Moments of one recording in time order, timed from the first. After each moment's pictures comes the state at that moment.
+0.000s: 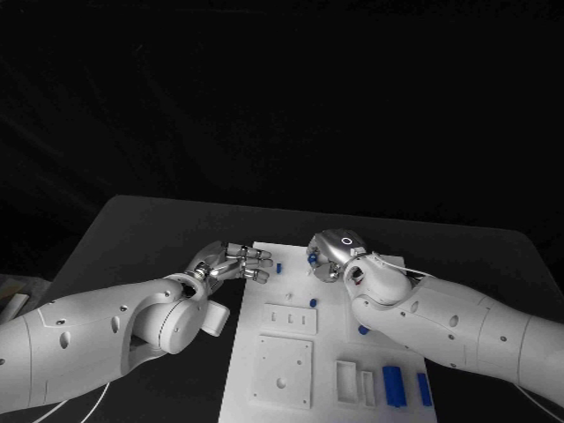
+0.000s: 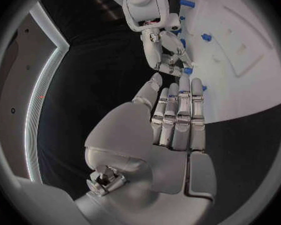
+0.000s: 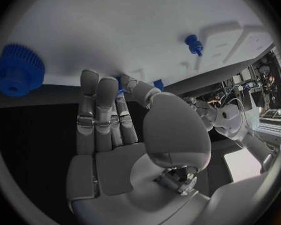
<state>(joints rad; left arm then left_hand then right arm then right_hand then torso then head) 1.31 -0.75 -0.18 1.44 -0.12 -0.36 0.31 1.35 0.10 -0.01 -0.28 0.19 1.07 0.14 0.06 0.07 1.19 0.10 0.06 0.06 1.26 0.06 0.16 0.07 0.07 0.91 0.05 0.54 0.27 1.20 -0.44 -0.03 1.09 -1.82 -0.50 -0.30 1.24 -0.17 0.61 -0.19 0.06 1.13 0.12 0.07 0.07 1.16 0.08 0.06 0.06 1.44 -0.02 0.92 0.46 0.12 1.46 -0.05 0.29 1.21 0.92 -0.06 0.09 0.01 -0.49</state>
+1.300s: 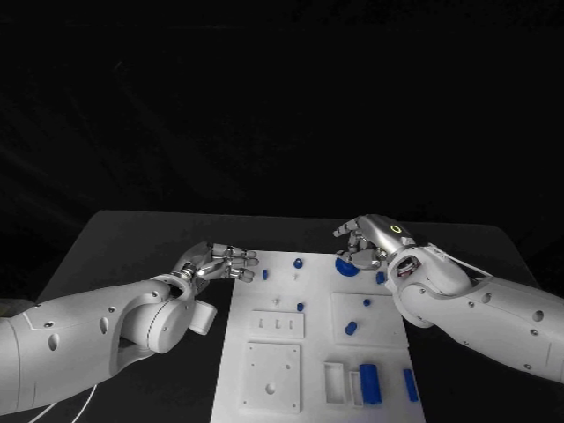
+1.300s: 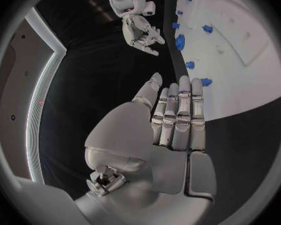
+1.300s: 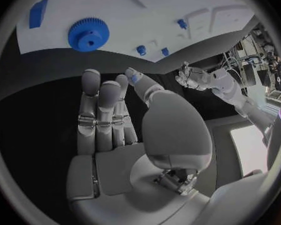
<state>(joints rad) 1.31 -0.76 -0.18 1.39 -0.11 -0.36 0.31 1.35 0.10 -0.01 -0.28 0.19 1.07 0.14 0.06 0.07 1.19 0.11 0.06 0.06 1.26 0.06 0.16 0.07 0.07 0.91 0.05 0.54 0.25 1.20 -0.72 0.05 1.32 -1.63 -0.58 -0.20 1.27 -0.20 0.40 -0.15 0.23 1.07 0.09 0.07 0.06 1.32 -0.02 0.55 0.74 1.43 -0.10 0.99 0.58 0.07 1.47 -0.12 0.29 1.25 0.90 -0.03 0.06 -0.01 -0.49</state>
